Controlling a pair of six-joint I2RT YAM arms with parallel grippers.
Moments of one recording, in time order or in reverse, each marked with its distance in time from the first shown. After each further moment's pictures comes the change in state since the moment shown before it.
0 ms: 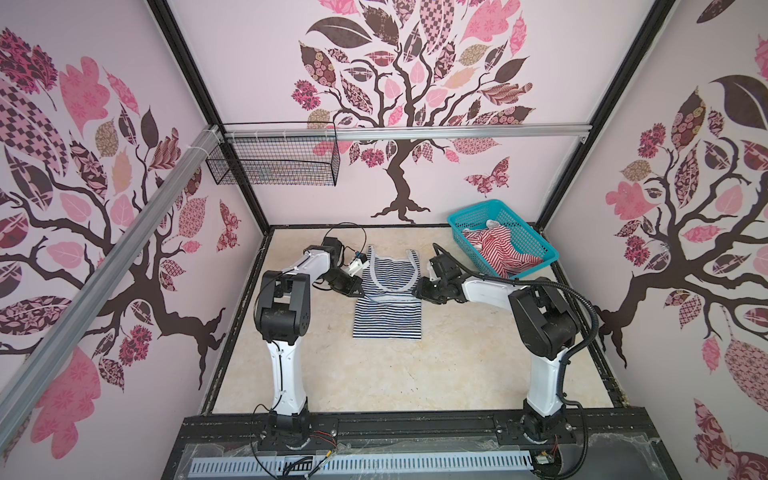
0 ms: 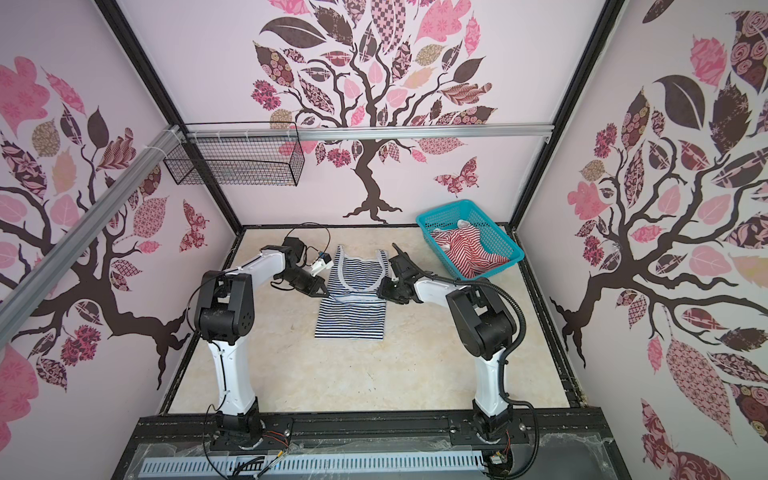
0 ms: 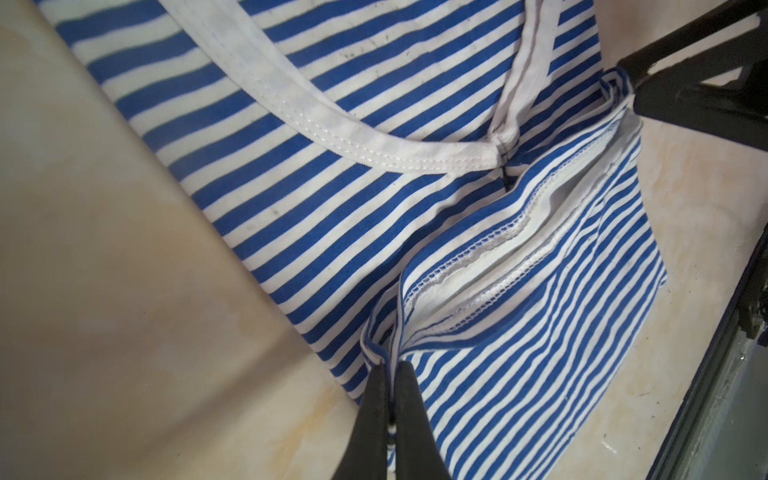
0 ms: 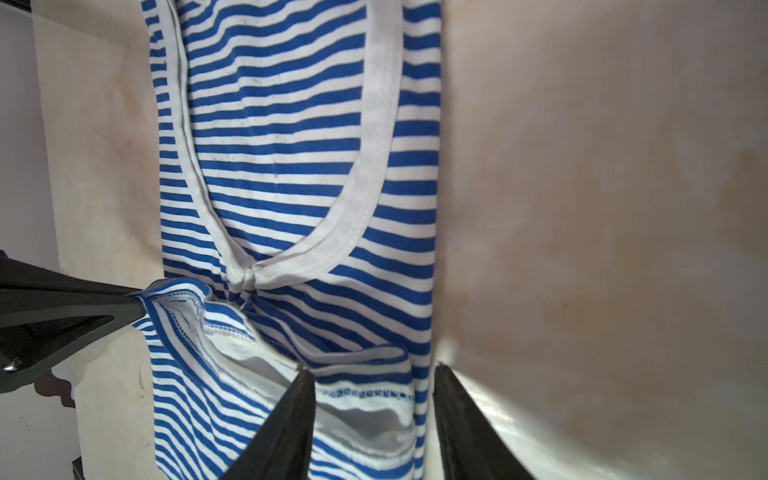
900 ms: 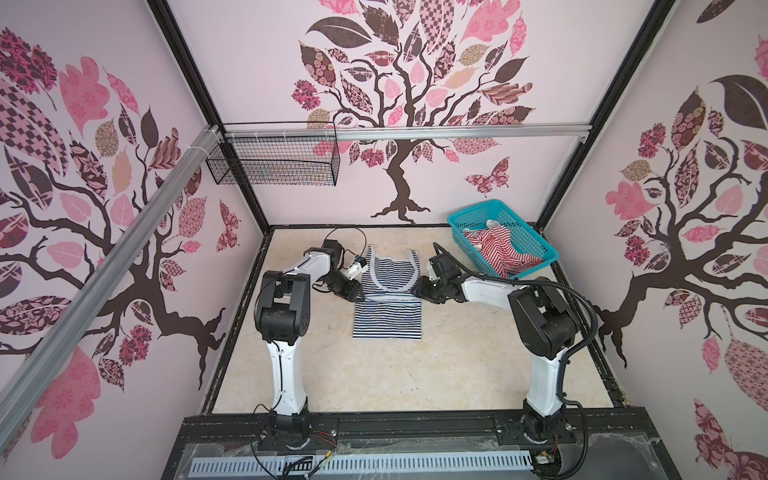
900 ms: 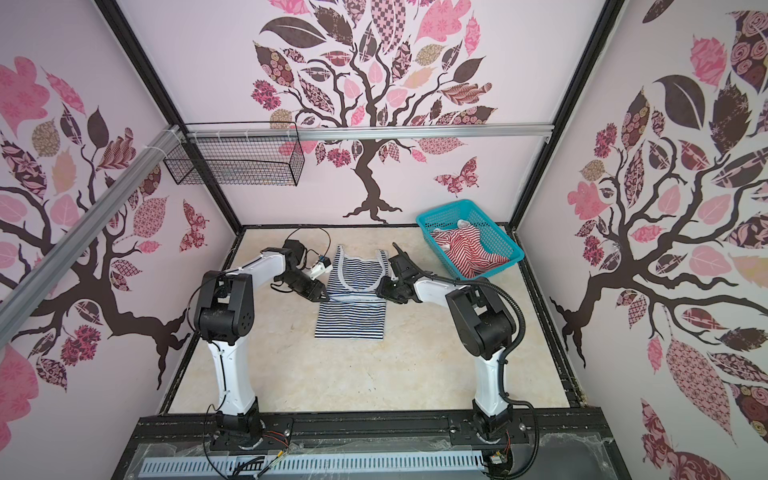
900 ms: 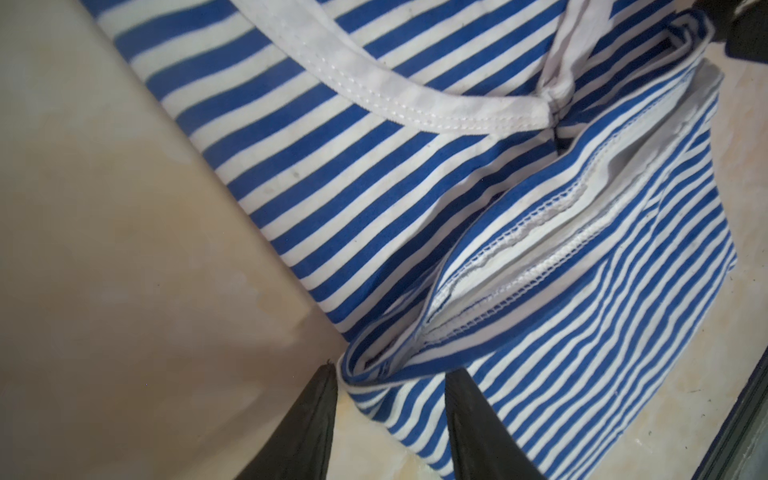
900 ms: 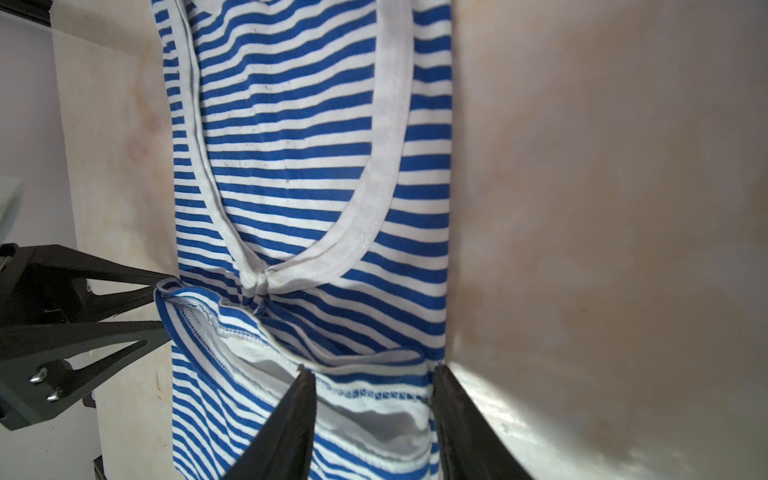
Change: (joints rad) left arm 0.000 0.000 -0.032 0.011 -0.077 0.032; right arm 0.001 0.004 0.003 0.018 -0.012 0.030
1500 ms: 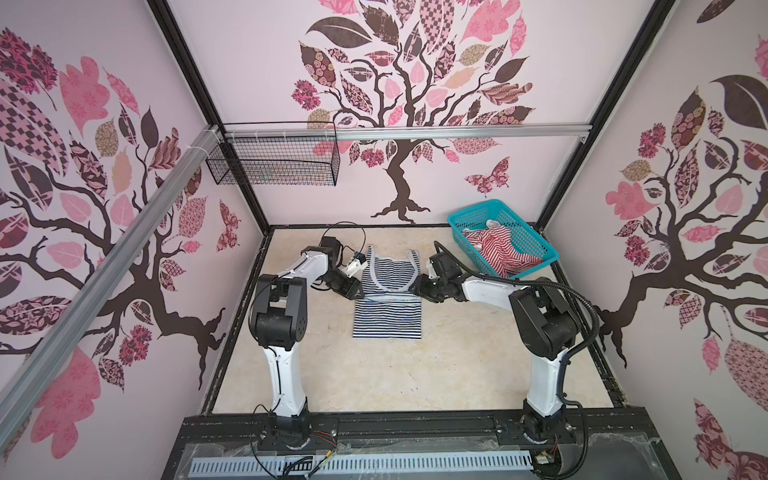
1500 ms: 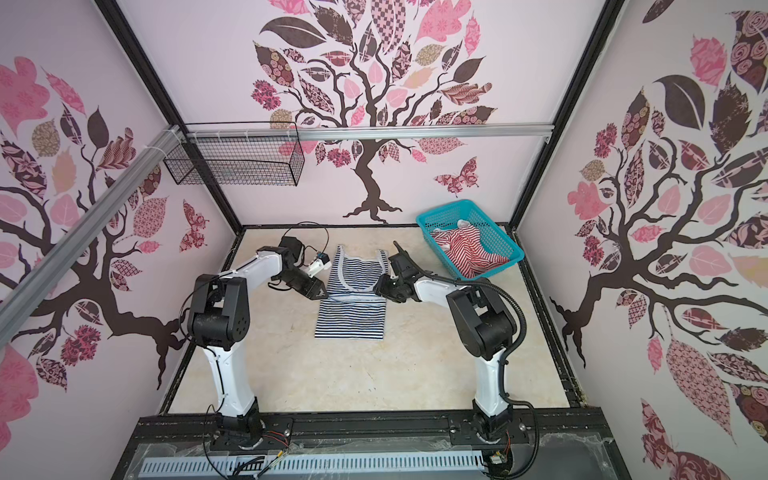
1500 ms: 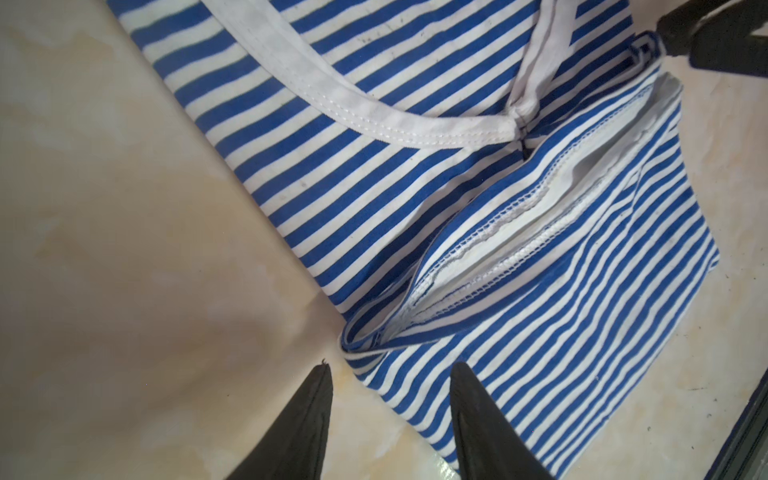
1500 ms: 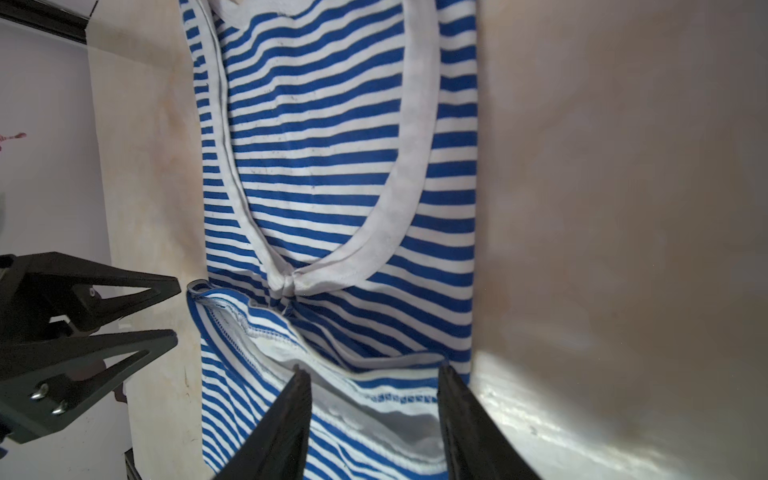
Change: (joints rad) left arm 0.000 -0.067 -0.021 0.013 -0.016 0.015; right arm 0.000 -0.001 0.002 0.025 -0.029 0.034
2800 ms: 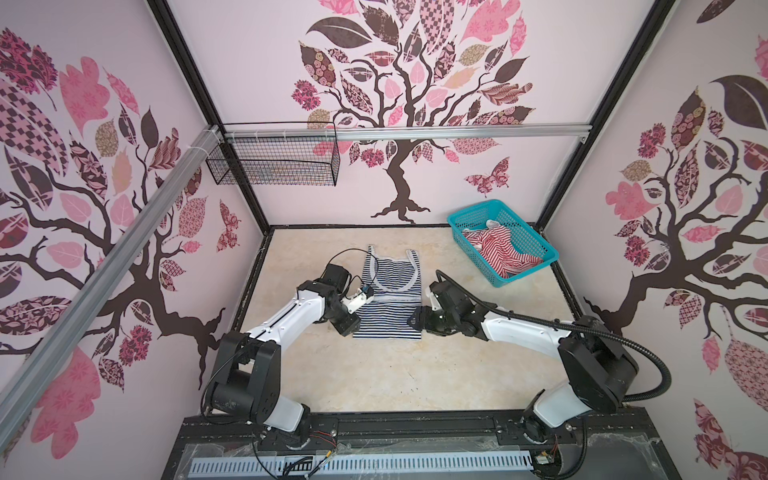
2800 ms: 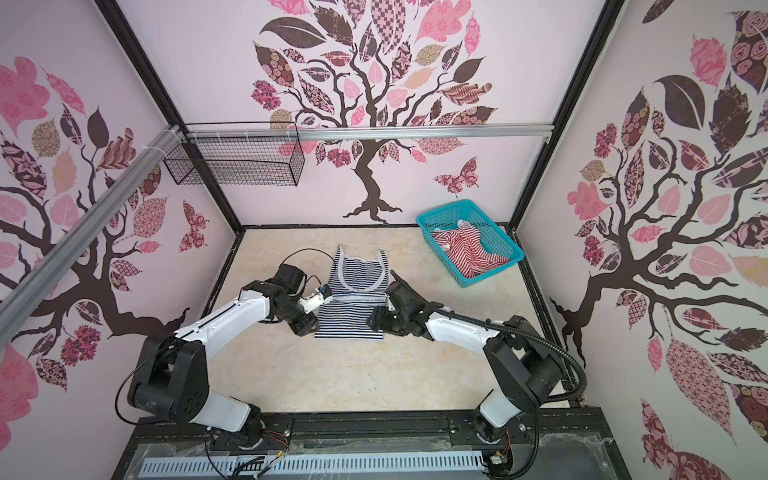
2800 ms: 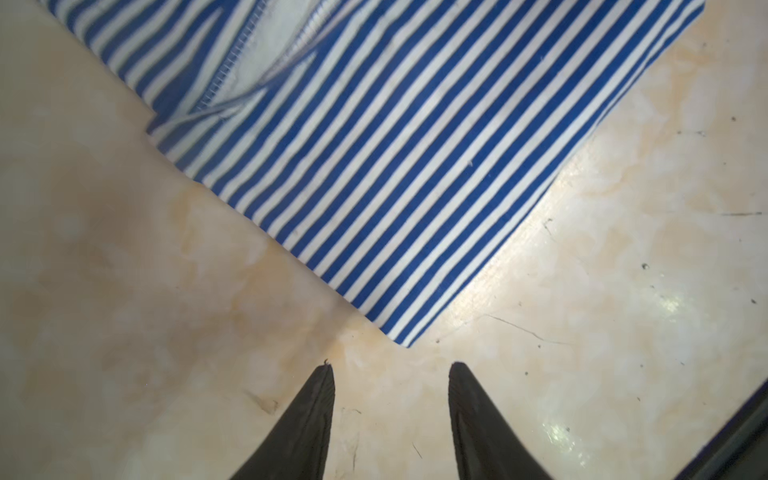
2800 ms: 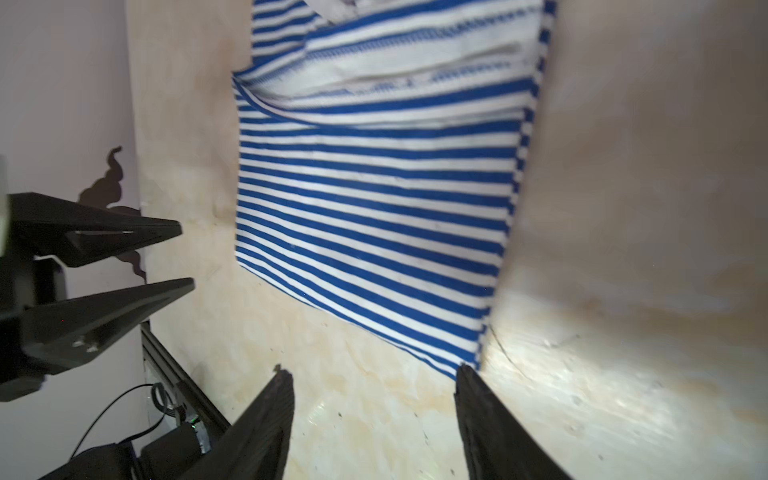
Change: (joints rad) left arm -0.176 -0.536 -0.519 0.061 -0.240 0.095; right arm 0.198 -0.426 -0.413 -0.012 0.027 0.082
